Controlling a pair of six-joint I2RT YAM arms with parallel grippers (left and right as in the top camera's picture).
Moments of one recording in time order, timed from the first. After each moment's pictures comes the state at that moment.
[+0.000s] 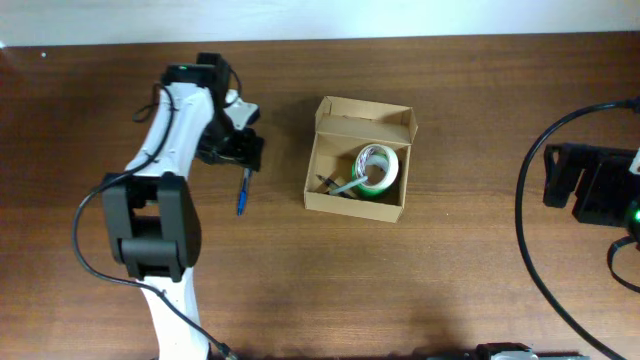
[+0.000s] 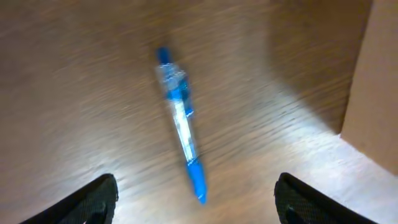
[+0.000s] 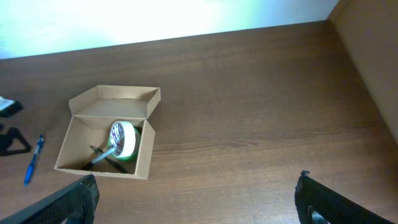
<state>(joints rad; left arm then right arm) -0.10 2.19 1.85 -1.27 0.14 0.23 0.01 1.31 2.29 -1.69 0.08 0.11</state>
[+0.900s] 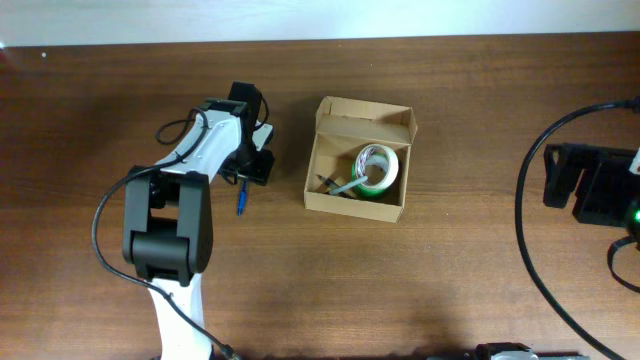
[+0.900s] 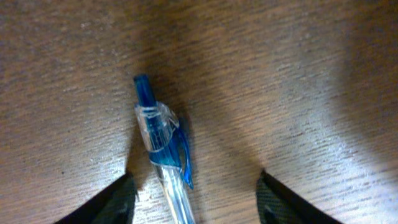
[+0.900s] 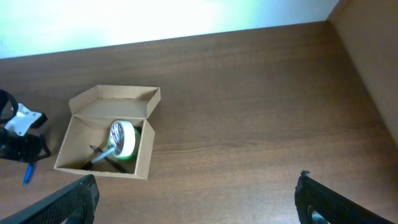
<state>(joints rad) -0.18 2.18 1.58 -0.95 -0.02 0.11 0.01 1.31 2.29 -1.69 0.08 0.11</state>
